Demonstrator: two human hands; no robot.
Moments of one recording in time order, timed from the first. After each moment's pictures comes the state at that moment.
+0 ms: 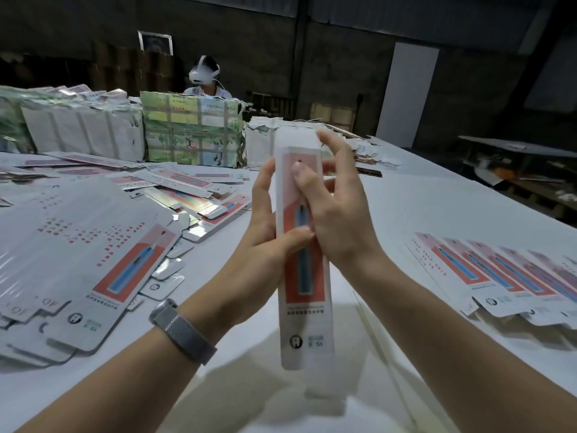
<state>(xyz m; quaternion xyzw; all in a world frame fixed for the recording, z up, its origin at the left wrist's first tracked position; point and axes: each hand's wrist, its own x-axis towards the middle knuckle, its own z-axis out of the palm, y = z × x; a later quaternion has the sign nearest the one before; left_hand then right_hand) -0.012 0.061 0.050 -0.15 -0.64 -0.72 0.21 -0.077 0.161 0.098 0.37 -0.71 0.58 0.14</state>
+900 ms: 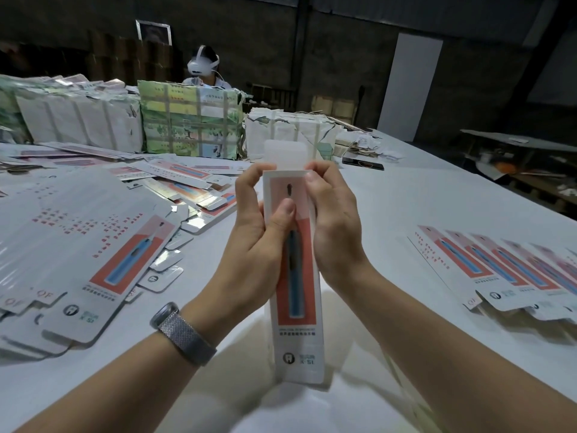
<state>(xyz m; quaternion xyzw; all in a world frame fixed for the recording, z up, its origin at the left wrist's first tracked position) -0.014 0.059 0.039 -0.15 -0.68 -0.63 0.35 -0.068 0.153 0.075 0.37 -0.58 0.73 0.03</state>
